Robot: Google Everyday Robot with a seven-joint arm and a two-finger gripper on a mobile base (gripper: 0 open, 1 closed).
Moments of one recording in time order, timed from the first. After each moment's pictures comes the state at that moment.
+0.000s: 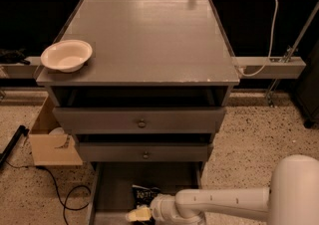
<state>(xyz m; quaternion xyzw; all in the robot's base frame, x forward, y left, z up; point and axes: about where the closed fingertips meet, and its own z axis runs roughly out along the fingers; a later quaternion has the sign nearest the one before) 0.436 0.064 0.267 -0.23 0.89 0.32 0.23</state>
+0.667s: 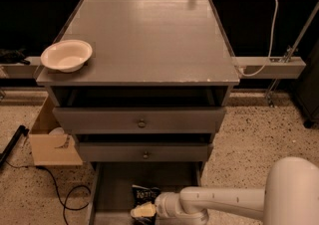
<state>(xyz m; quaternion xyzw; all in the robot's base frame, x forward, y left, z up) 0.450 0.050 0.242 -0.22 0.89 0.33 0.23</state>
